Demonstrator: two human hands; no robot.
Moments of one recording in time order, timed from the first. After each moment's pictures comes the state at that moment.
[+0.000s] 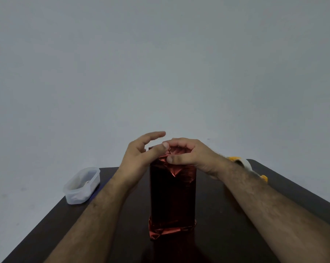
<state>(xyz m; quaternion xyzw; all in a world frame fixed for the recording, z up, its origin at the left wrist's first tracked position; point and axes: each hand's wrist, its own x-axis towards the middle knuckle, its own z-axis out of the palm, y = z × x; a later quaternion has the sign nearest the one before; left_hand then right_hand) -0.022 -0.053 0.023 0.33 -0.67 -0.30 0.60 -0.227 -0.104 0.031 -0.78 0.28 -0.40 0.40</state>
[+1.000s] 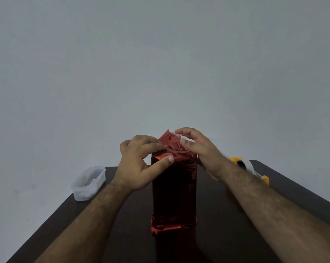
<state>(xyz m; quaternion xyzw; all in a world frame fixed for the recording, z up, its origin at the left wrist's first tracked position) -0.008 -0.048 0.013 0.39 -0.75 0.14 0.52 -0.232 -0.097 0.030 -0.73 0.25 -0.50 0.40</state>
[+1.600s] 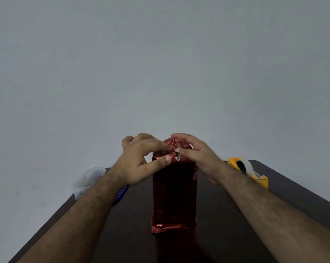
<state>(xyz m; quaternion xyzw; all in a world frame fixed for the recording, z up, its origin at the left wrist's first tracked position) 0.002 -0.046 0.033 0.41 -0.81 0.10 0.41 -0.231 -0.096 0.023 -0.74 0.24 -0.49 0.39</state>
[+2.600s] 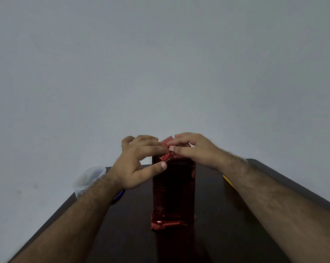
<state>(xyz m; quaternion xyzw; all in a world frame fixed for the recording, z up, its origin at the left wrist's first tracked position) 0.009 -0.042 0.024 0.34 -0.83 0.15 0.42 -0.235 -0.098 0.045 -0.81 0.31 -0.43 0.26</state>
